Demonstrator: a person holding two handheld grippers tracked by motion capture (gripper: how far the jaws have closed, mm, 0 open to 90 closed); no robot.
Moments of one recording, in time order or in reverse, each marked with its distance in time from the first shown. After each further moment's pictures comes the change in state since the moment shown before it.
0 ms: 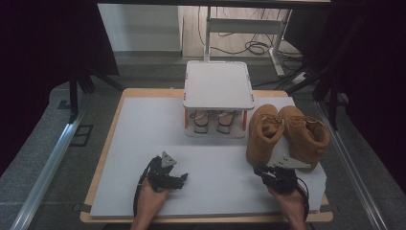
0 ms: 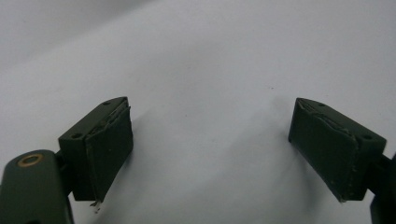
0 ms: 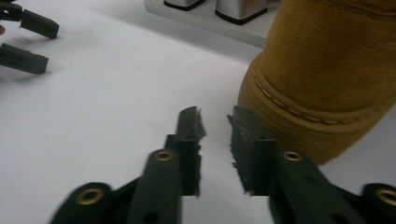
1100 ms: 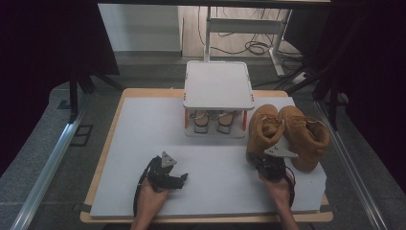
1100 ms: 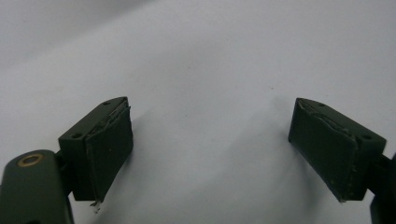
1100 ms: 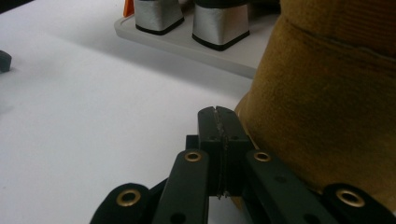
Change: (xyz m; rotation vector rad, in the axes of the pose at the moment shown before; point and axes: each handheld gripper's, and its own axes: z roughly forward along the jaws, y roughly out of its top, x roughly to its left) left arm 0.000 0.000 0.000 0.002 0.001 0.000; right arm -0.008 0.016 0.042 -0.056 -0.065 0.028
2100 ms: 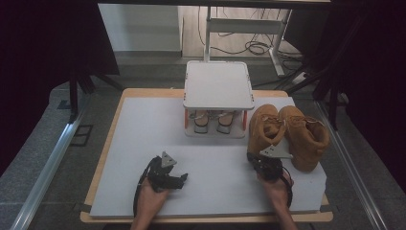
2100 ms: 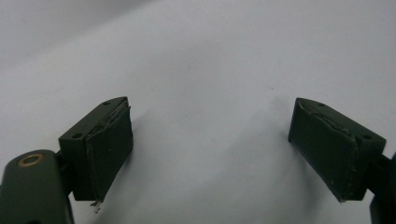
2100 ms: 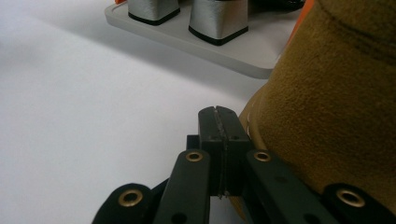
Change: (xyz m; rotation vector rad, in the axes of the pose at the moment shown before) left arm 0.000 0.000 0.000 -0.001 0.000 0.000; right arm 0.006 -0.001 0.005 0.026 -0.047 -0.060
